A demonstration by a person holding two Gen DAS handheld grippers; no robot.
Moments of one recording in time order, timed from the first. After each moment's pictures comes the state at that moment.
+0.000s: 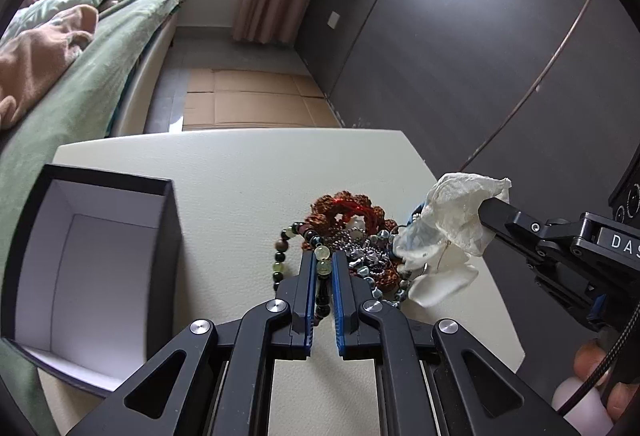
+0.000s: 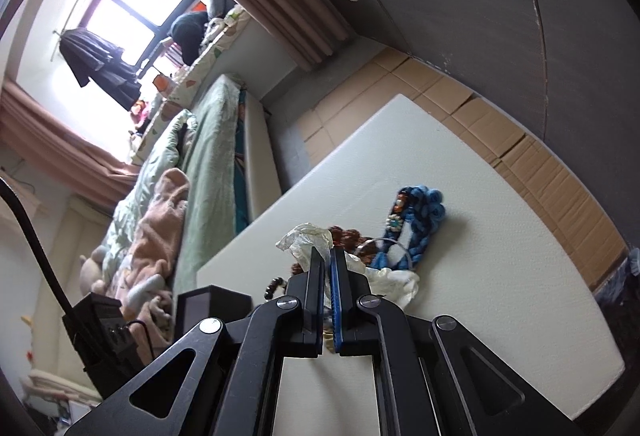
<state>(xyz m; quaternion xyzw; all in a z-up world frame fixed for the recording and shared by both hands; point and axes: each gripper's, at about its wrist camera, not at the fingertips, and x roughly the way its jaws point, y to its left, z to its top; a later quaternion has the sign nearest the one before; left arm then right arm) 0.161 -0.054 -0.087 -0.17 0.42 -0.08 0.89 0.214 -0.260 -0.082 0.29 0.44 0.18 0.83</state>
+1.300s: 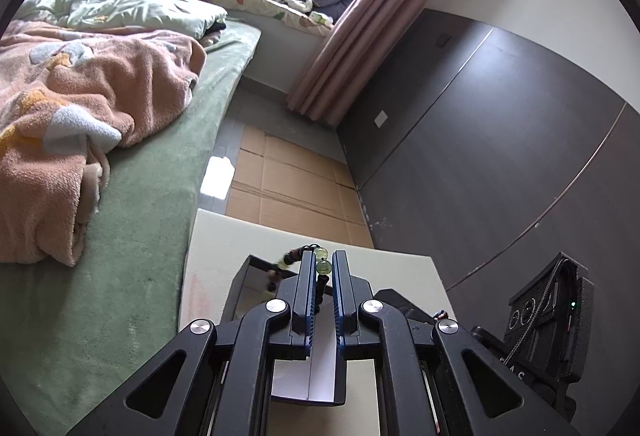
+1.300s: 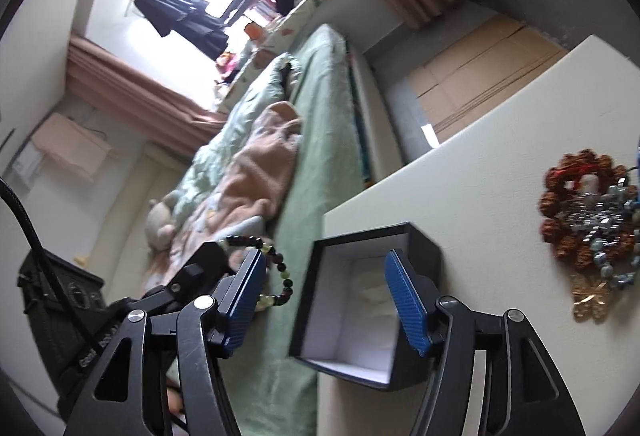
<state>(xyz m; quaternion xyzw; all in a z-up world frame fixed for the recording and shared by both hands) 0.105 0.087 -0.021 -0.28 0.30 -0.01 0.91 0.200 -0.107 -0.092 0.28 0.45 0.32 0.79</state>
